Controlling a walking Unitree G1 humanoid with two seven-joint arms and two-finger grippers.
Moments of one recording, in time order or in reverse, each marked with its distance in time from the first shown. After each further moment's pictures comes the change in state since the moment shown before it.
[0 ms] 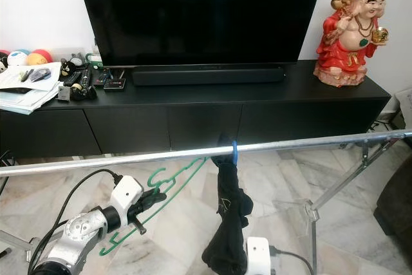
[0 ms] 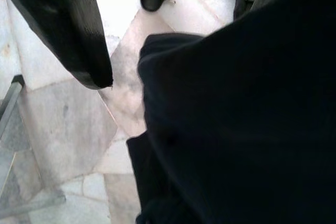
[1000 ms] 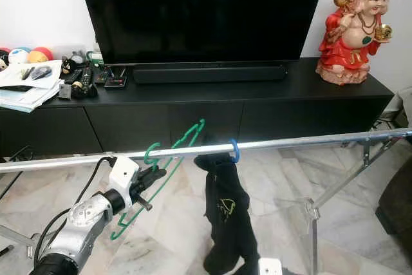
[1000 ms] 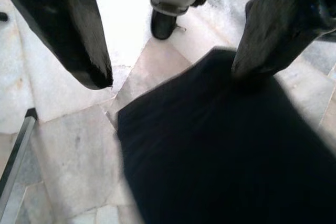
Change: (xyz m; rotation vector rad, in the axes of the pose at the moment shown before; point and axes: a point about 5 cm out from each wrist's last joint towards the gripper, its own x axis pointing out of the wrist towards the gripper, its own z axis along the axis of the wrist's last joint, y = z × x) left arm 0.010 0.013 0.030 -0.096 -0.086 0.193; right arm -0.017 -0.024 -0.053 0.022 0.052 -0.032
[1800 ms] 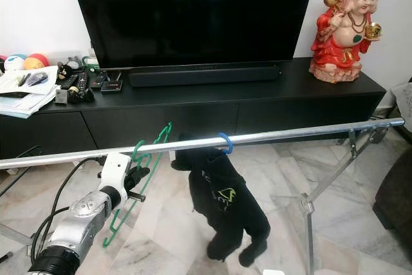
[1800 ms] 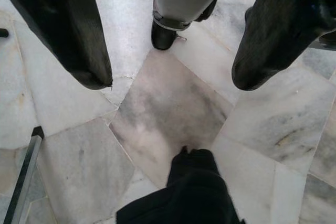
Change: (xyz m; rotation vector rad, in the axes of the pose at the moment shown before) left arm -0.002 0.019 -0.011 -0.127 0.176 0.246; right arm -0.002 -0.004 -0.008 0.003 0.027 -0.011
